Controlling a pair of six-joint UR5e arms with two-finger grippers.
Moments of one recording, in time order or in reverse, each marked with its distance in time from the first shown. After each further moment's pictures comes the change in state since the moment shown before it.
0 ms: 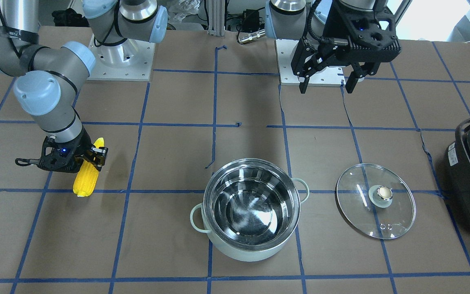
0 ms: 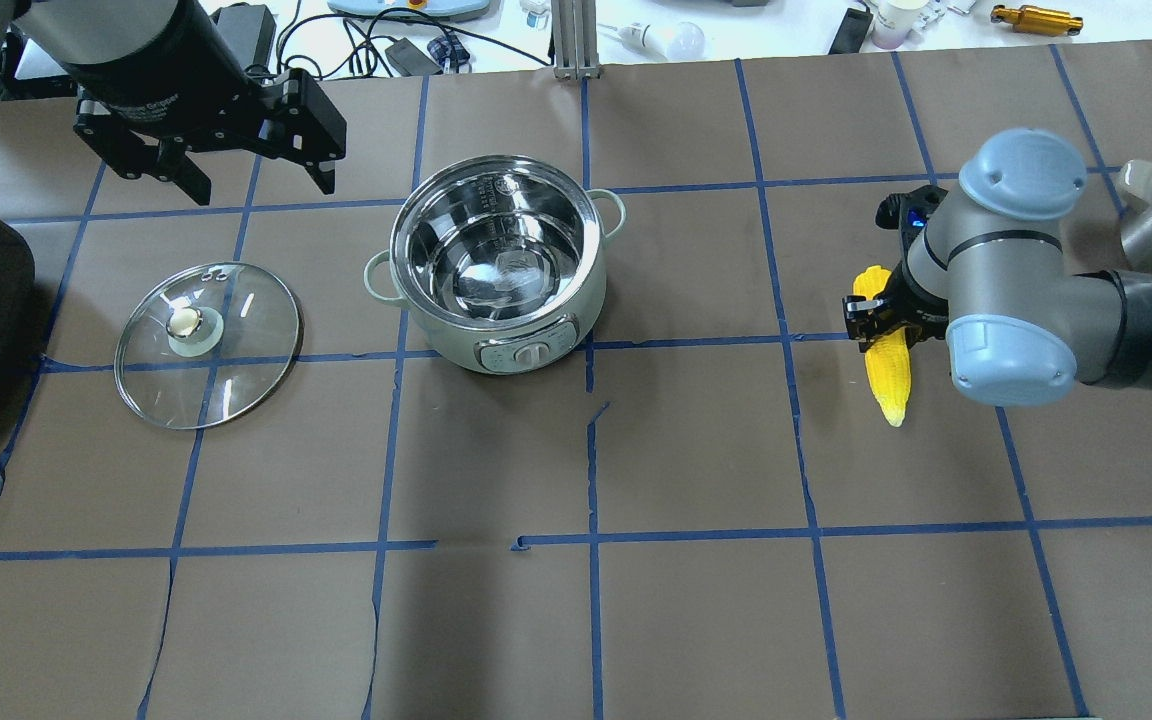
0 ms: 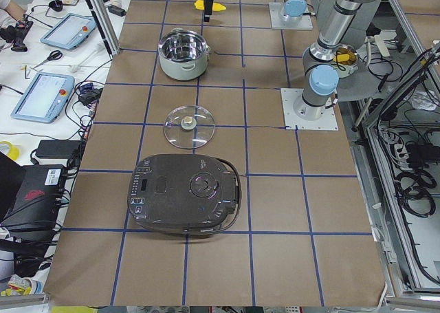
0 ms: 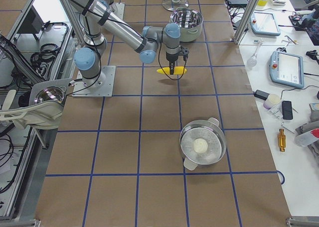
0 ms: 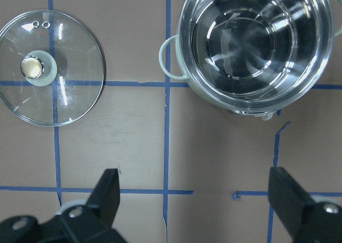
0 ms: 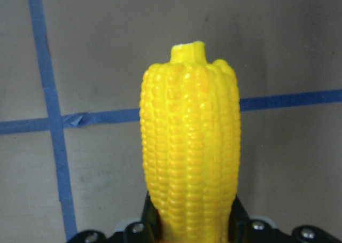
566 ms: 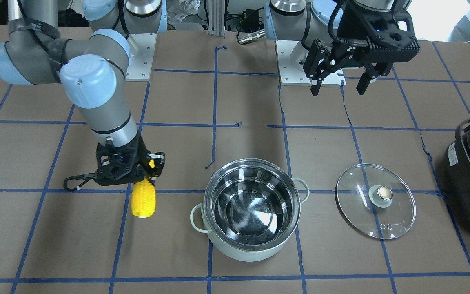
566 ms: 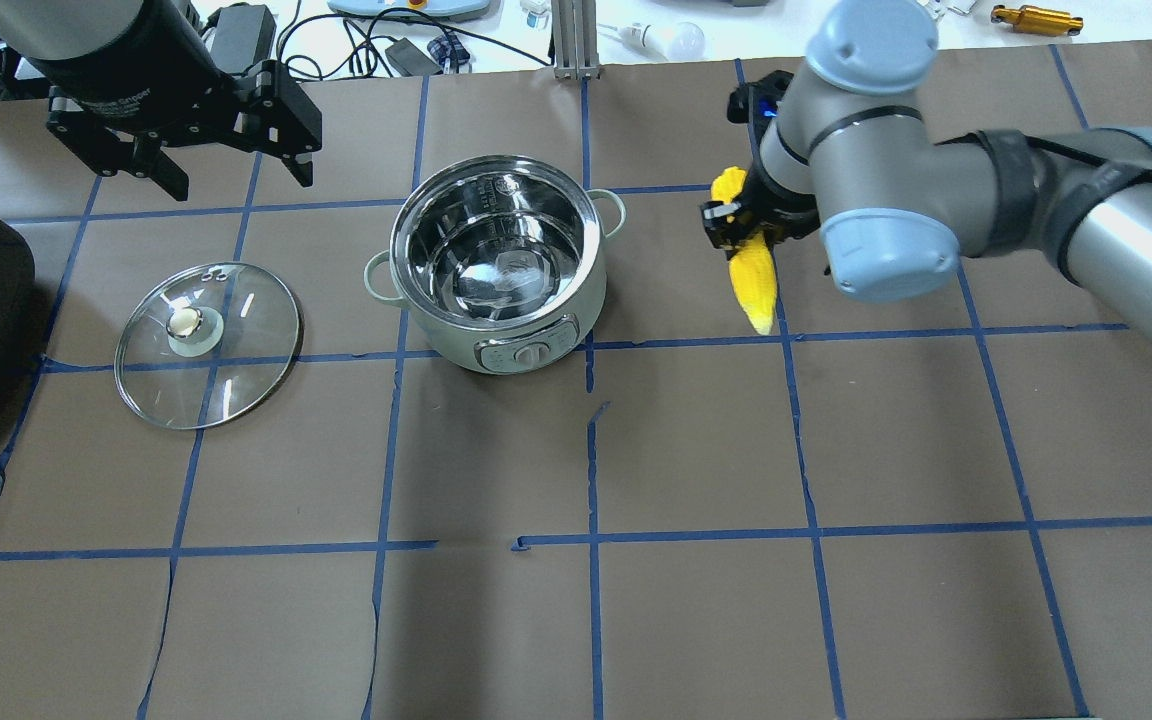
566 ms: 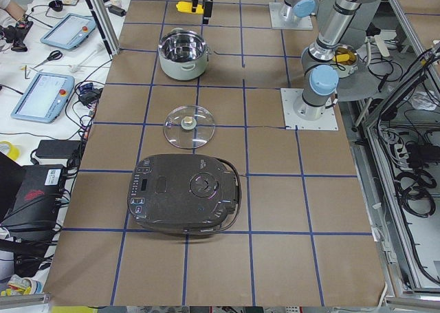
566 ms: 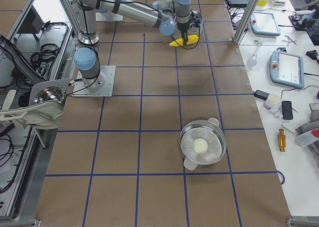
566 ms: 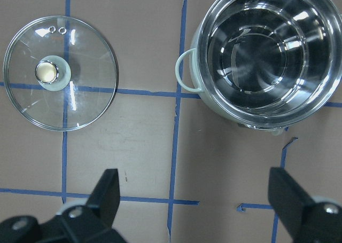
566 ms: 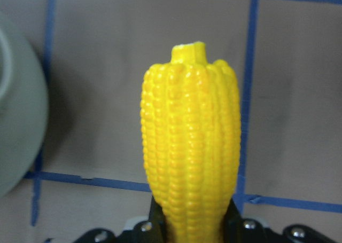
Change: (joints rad) left arm 0.020 0.012 -0.007 0.006 0.004 0.002; right arm 0.312 0.100 -0.359 0.148 0.090 0.194
